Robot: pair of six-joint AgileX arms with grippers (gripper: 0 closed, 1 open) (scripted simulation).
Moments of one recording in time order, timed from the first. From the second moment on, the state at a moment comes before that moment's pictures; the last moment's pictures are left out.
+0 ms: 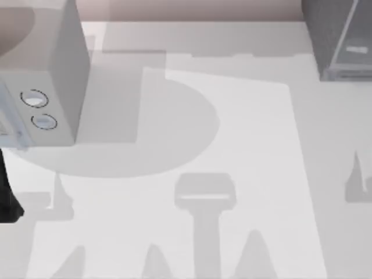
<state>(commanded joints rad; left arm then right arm) 0.00 0.00 0.00 0.00 0.00 0.00 -0.12 0.37 0.05 0.37 -0.12 0.00</state>
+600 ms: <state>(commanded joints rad) 0.00 0.00 0.00 0.00 0.00 0.00 -0.40 1.35 0.12 1.19 -0.38 0.01</state>
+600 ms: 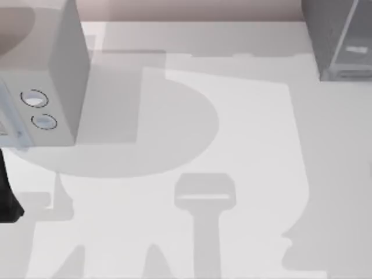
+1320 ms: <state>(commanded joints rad) 0.00 0.00 0.00 0.00 0.00 0.00 -0.53 1.79 0.18 1.62 -0.51 0.02</state>
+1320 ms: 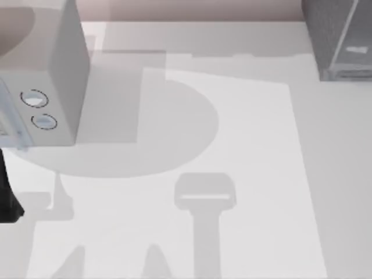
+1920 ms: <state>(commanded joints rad) 0.00 0.00 0.00 0.00 0.00 0.00 -0.42 2.00 0.46 1.55 -0.39 0.01</state>
